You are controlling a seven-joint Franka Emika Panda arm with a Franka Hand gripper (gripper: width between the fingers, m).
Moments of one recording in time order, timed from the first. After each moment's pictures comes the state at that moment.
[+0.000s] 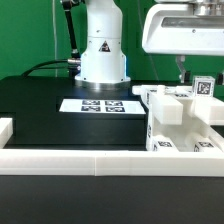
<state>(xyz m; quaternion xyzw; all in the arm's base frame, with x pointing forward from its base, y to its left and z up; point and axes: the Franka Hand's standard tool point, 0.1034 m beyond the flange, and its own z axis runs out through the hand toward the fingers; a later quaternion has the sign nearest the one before) 0.581 0.121 0.120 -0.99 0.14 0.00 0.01</state>
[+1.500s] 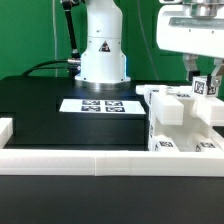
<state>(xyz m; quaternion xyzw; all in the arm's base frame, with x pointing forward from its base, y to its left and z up) 0.581 0.122 0.119 -0.84 0.55 0.00 0.01</state>
